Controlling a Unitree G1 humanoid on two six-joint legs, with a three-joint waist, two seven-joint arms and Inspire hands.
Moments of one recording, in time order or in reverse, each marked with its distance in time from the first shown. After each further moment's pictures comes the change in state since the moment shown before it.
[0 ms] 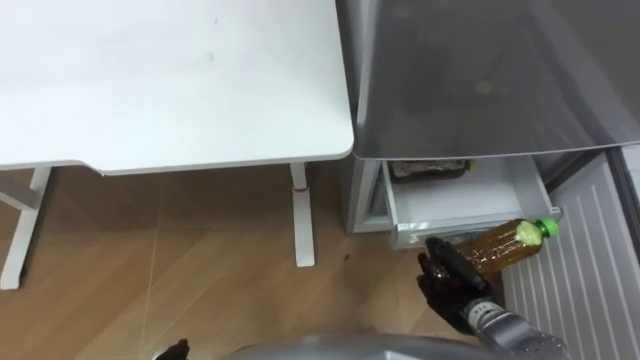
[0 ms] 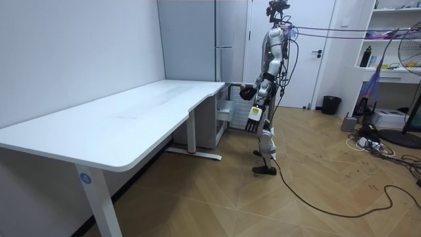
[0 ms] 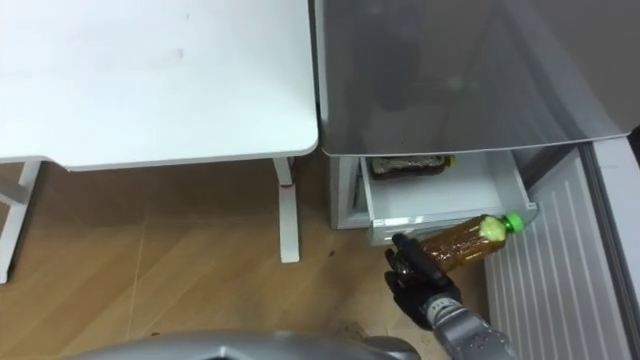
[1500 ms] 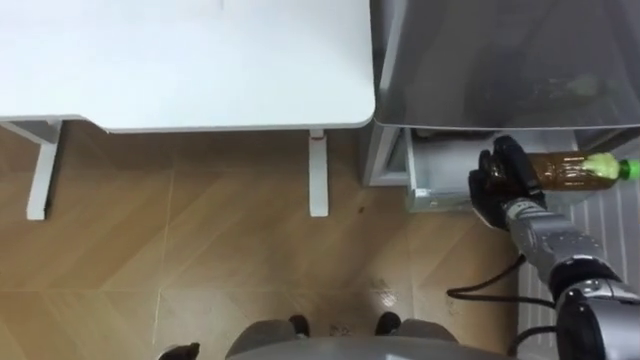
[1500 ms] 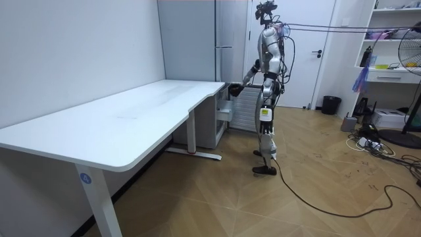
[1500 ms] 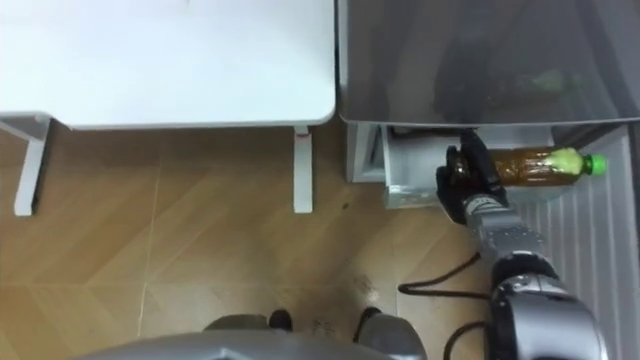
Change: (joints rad) left arm -0.068 0.011 0.036 0.011 0.058 0.043 -0.137; right arm -0.475 -0.056 -0.272 0.296 0.103 -0.045 -0.101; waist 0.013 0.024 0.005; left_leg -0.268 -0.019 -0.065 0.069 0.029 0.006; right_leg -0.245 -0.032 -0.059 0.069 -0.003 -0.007
